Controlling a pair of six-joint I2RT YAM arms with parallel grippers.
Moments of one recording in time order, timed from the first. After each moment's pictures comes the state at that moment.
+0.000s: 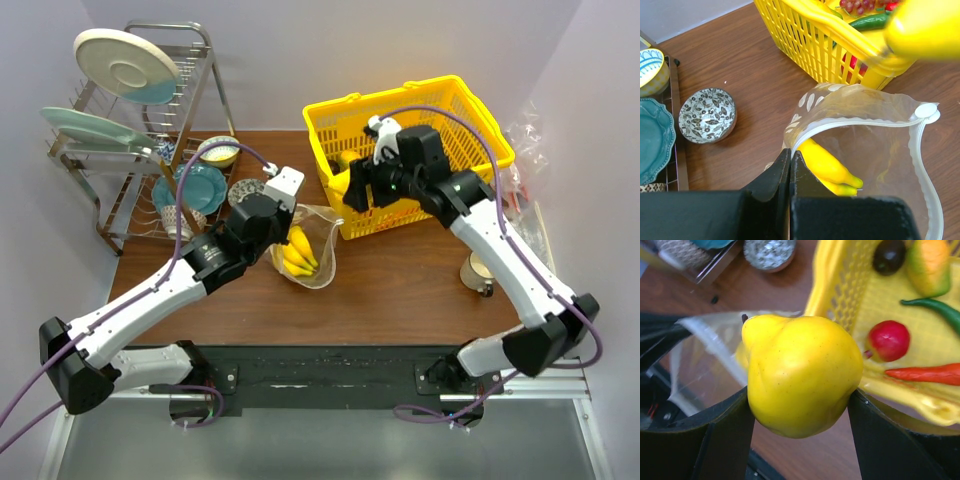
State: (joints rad) left arm -0.82 1.15 1.07 -0.33 -0.40 -0.08; right arm 0.54 1.42 1.58 -0.75 -0.17 0.14
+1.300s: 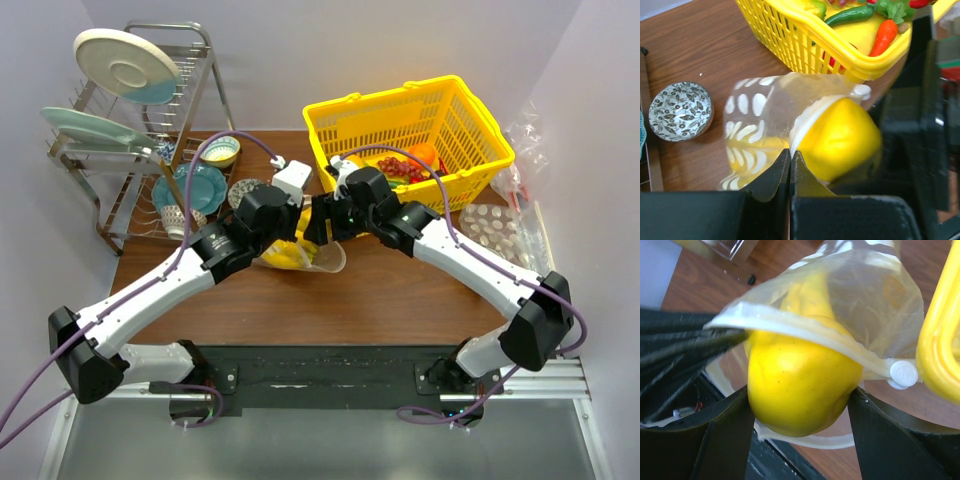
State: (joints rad) left arm -0.82 1.22 1.16 -0.42 -0.34 -0.16; right arm 0.76 1.46 1.30 -0.46 -0.13 0.44
